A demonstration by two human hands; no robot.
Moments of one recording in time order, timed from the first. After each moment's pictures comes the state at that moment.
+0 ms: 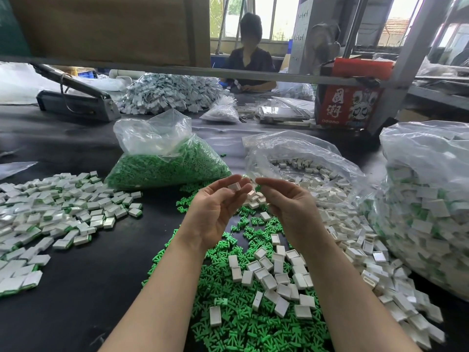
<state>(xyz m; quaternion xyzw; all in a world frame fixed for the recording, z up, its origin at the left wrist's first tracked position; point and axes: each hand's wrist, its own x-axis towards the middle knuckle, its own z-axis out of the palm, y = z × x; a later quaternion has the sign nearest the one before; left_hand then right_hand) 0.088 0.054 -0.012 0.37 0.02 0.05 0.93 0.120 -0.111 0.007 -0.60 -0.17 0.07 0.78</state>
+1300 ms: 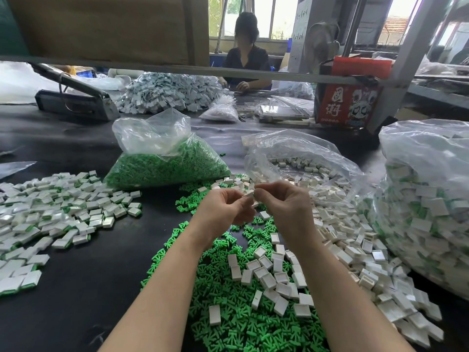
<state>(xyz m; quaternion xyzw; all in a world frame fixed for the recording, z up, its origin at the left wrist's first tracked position) 0.083 0.045 -0.008 0.73 0.01 0.06 0.68 0.123 -0.103 -0.004 -0.70 -0.21 -0.06 0.68</state>
